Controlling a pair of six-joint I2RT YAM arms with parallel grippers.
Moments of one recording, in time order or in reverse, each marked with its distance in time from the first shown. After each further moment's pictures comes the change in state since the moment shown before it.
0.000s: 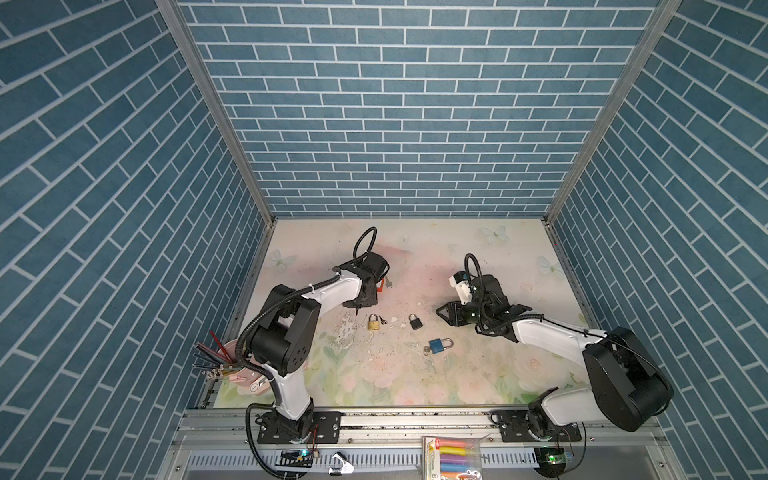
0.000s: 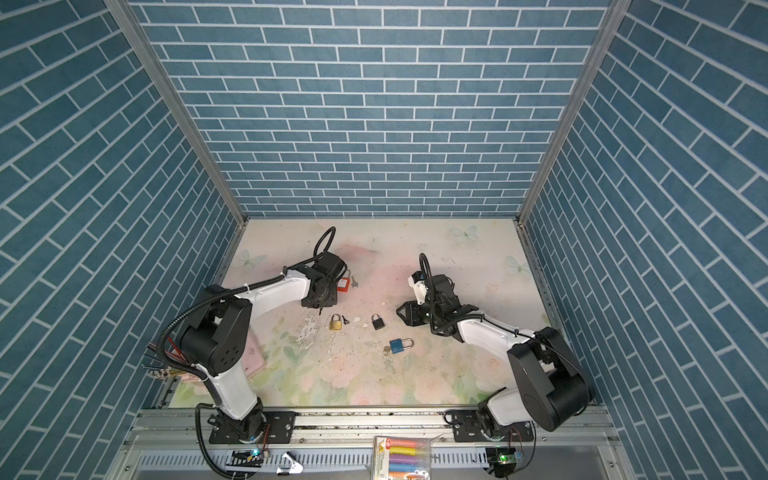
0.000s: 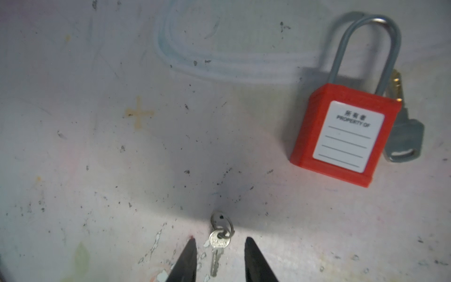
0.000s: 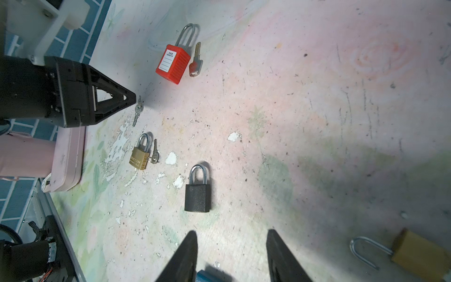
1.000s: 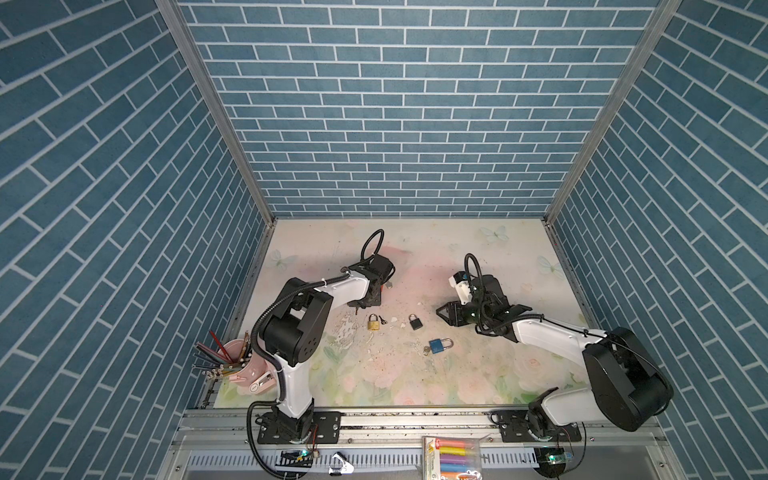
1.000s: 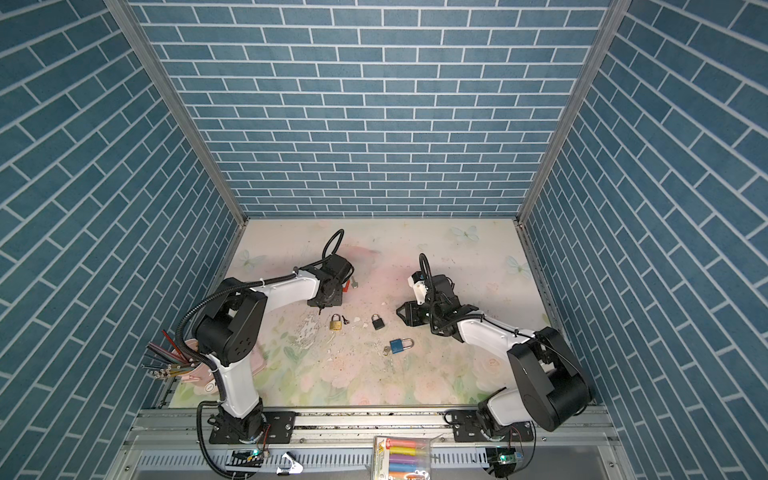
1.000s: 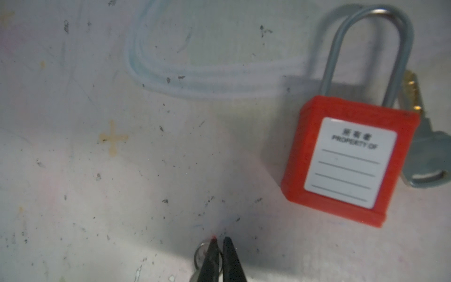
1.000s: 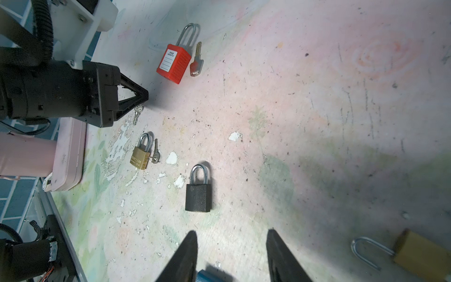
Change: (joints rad) left arm -0.034 0.089 0.024 0.057 -0.057 0.034; right arm 0.000 0.002 0.000 0.000 -0.003 0.000
